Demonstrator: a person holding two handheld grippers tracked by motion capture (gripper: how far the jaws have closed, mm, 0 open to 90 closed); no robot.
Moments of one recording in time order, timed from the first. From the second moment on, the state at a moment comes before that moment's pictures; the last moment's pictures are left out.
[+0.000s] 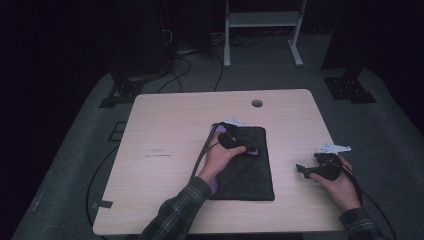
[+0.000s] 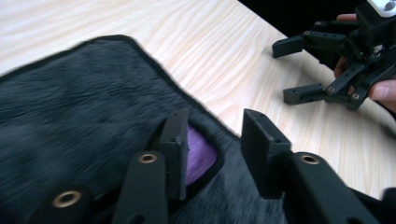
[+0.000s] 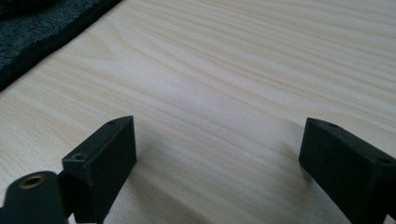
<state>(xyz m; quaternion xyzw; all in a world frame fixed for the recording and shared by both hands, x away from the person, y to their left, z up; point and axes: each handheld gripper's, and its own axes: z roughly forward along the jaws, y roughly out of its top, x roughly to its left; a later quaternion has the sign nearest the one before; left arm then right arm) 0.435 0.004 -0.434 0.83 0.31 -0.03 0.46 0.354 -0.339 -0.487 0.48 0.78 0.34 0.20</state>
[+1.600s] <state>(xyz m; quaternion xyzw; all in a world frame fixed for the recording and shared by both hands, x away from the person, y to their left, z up) 0.426 0.140 -0.464 0.84 0.41 0.03 0.36 0.350 -0.330 -0.481 0.46 0.79 0.34 0.21</state>
